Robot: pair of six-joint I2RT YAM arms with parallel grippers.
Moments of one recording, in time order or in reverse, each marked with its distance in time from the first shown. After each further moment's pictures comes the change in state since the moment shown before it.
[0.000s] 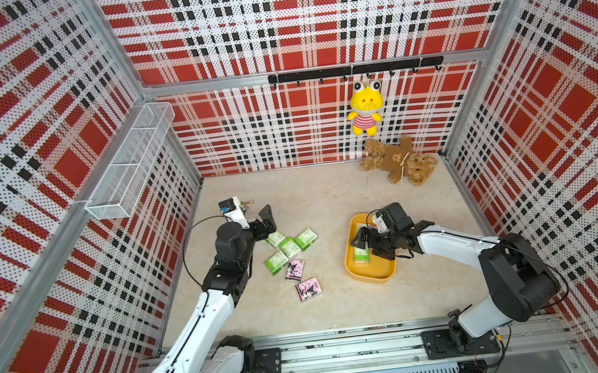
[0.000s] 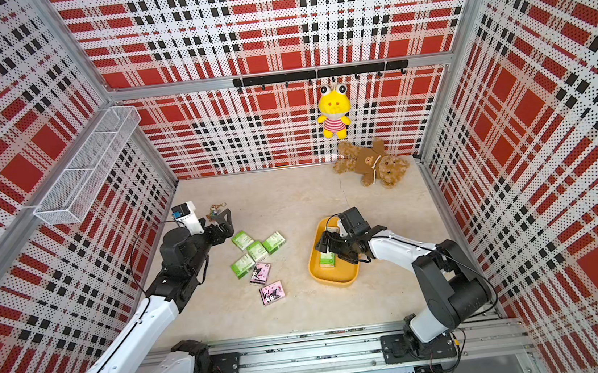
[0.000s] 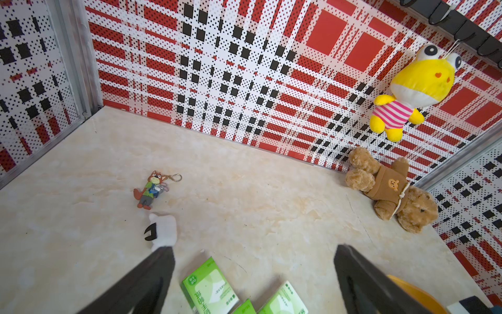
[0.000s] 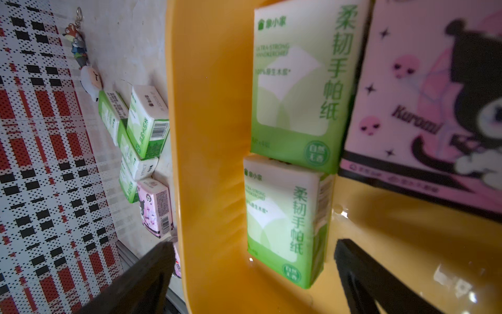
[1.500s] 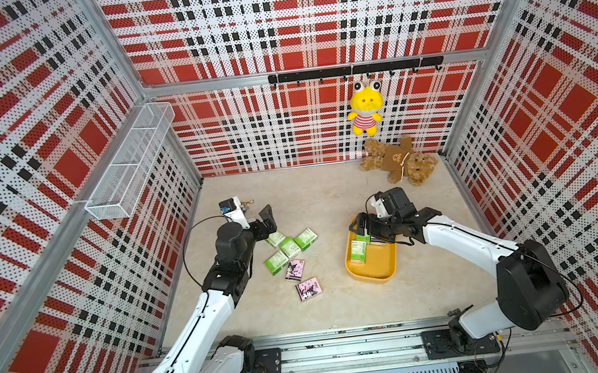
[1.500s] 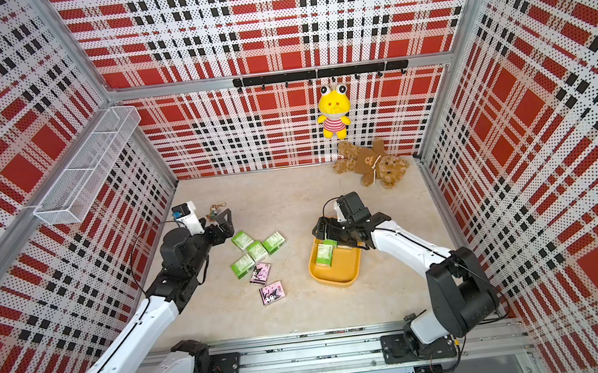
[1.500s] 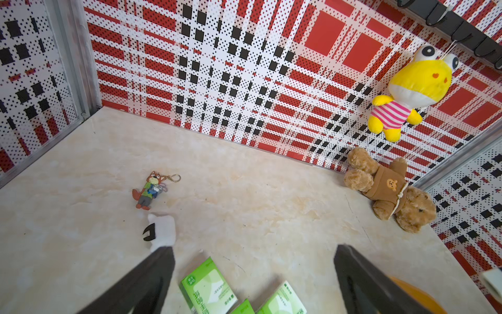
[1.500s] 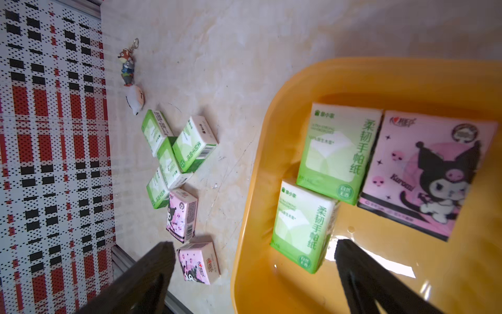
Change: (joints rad) left arm -0.006 -0.008 0.000 0.000 -0.004 -0.002; right arm 0.009 -0.074 0.211 -0.182 0.101 -0.127
